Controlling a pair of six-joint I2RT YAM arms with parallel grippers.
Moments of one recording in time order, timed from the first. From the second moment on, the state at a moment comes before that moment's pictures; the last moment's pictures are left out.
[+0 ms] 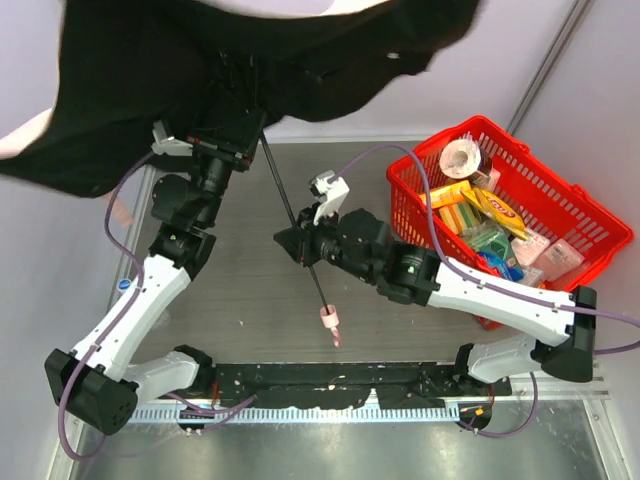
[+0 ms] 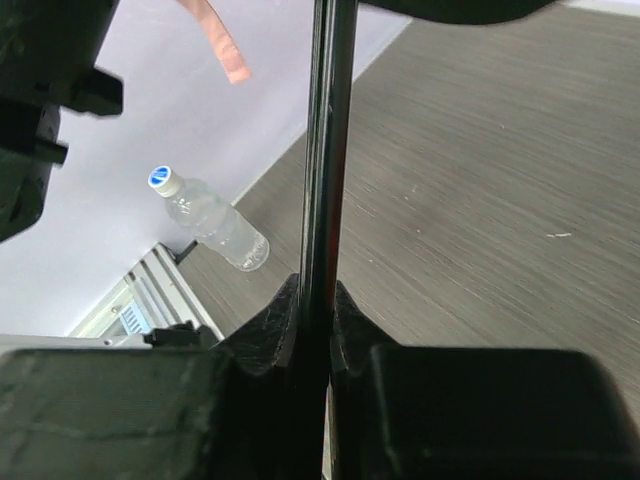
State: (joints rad) left arm -0.45 1.12 1.10 0.48 -0.05 -1.29; right arm 1.17 1.30 1.26 -0.07 0.28 0.45
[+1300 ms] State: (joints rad) left arm -0.68 0.95 0.66 0.40 -0.04 -1.31; right arm 0.98 1.38 1.10 0.03 0.19 0.47
